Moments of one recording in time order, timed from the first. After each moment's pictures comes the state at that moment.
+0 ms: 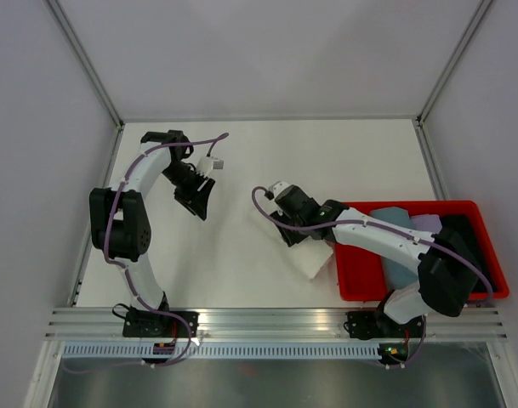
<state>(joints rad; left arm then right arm) -0.13 1.87 1.56 -1.33 0.48 0.59 0.87 1.50 1.02 -0.53 0.13 0.19</state>
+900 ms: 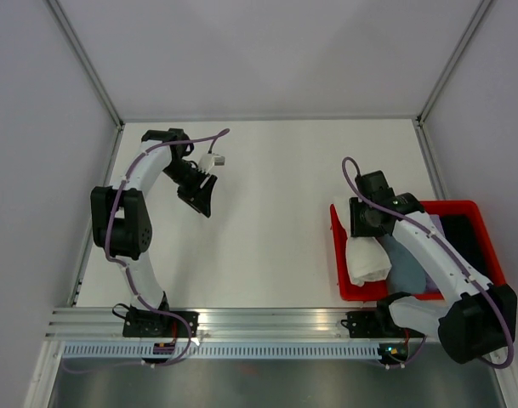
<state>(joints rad) -0.13 1.89 1.58 -1.33 0.56 0.59 0.32 1.15 0.96 -0.90 0.13 0.30</state>
